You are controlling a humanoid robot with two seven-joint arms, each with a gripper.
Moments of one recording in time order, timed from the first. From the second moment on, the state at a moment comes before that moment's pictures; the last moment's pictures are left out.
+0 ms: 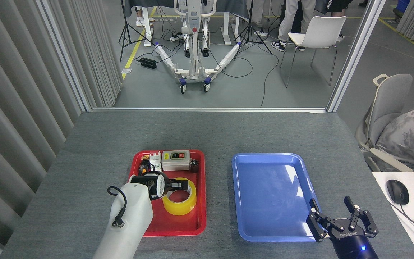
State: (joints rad) left arm -0.65 -0.08 -0.18 -0.93 -1.39 0.15 -0.90; right arm 0.11 -0.27 0.01 -1.60 1.23 -0.04 -0.06
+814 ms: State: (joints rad) left arm -0.67 -0.07 -0.23 -0.80 -1.33 0.15 -0.89; right arm 0.08 -0.27 0.01 -1.60 1.25 -0.04 -0.05
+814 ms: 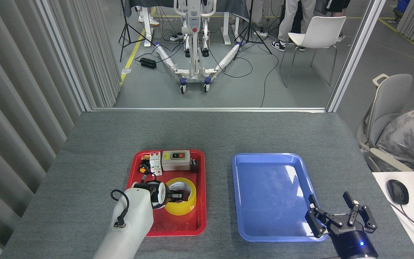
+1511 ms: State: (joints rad) left arm -0.67 -0.06 -0.24 -0.78 -1.29 0.14 -0.83; right arm 0.05 -0.27 0.00 -1.60 1.25 -0.03 -0.05
